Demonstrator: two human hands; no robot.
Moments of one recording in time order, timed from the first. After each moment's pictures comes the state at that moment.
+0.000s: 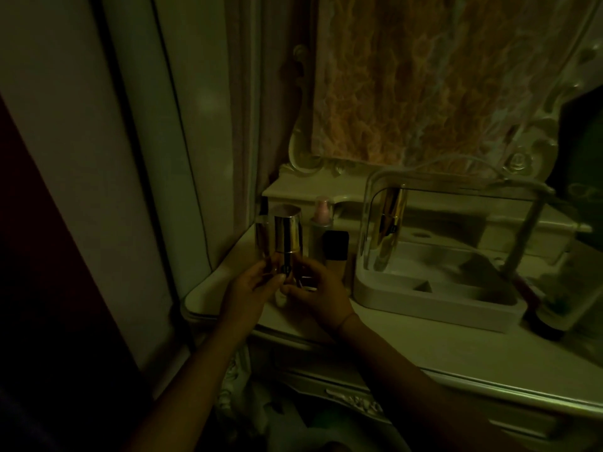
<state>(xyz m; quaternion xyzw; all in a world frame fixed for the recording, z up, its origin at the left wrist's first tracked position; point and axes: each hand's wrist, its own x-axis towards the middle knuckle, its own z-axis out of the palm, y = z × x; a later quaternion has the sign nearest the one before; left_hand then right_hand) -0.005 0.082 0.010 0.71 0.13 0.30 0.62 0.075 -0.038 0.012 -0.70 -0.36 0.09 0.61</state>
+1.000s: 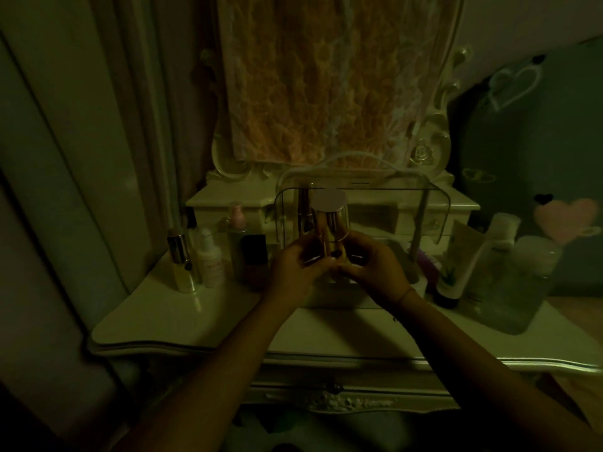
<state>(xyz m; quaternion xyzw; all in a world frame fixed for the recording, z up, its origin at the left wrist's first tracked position) 0.092 -0.071 0.056 0.74 -0.04 0.24 0.63 0.145 -0.214 0.062 -0.76 -0.33 -0.05 0.56</state>
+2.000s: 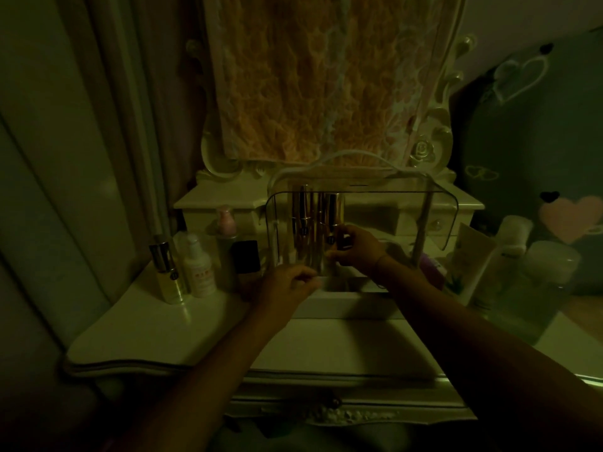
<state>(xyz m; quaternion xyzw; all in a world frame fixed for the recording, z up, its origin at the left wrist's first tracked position) 0.114 -0.044 0.016 0.86 0.00 0.20 0.47 0.239 -0.188 0.046 -0.80 -0.22 0.09 0.56</state>
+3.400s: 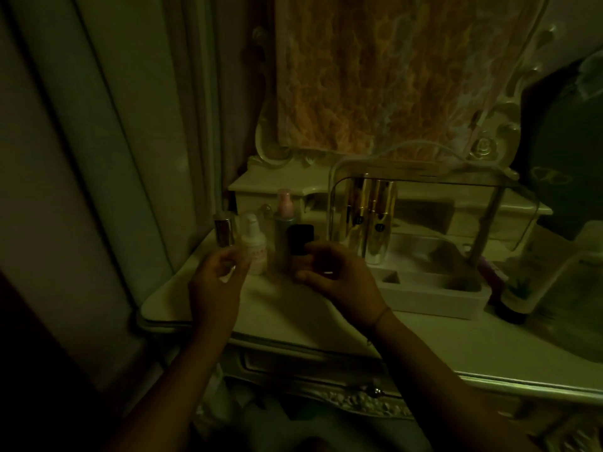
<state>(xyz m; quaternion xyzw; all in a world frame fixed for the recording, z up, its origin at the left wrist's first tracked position) 0.022 0.065 0.009 0.69 0.20 0.48 0.50 0.094 -0.115 0.047 -0.71 -0.35 0.05 0.61</state>
